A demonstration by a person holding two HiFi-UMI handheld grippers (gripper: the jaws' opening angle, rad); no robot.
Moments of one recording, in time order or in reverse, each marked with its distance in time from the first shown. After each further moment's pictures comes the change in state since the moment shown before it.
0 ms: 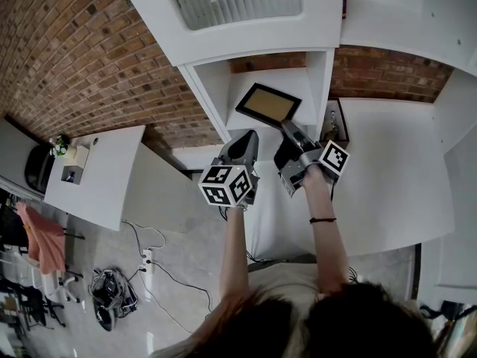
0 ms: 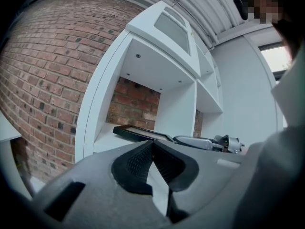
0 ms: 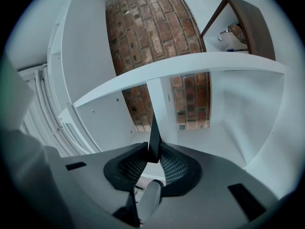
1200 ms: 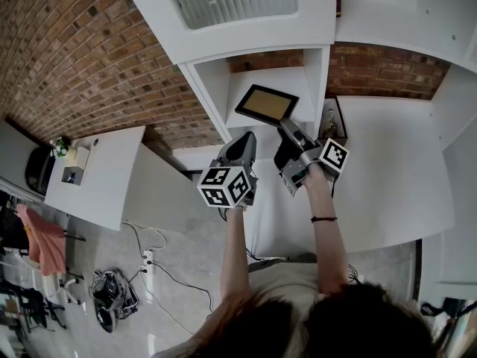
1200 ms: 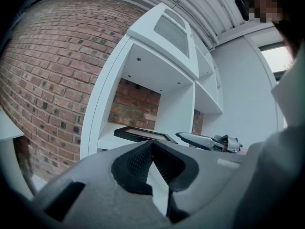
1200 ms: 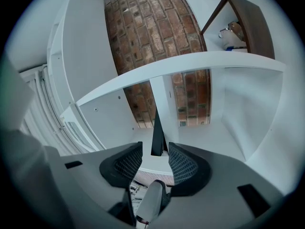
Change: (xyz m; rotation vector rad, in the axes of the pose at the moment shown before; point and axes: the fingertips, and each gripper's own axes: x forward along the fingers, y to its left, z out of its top) left arm -0.013 -0.002 0.000 -0.010 -0.004 0.011; right arm -0.006 0.006 -0.008 0.011 0.036 0.013
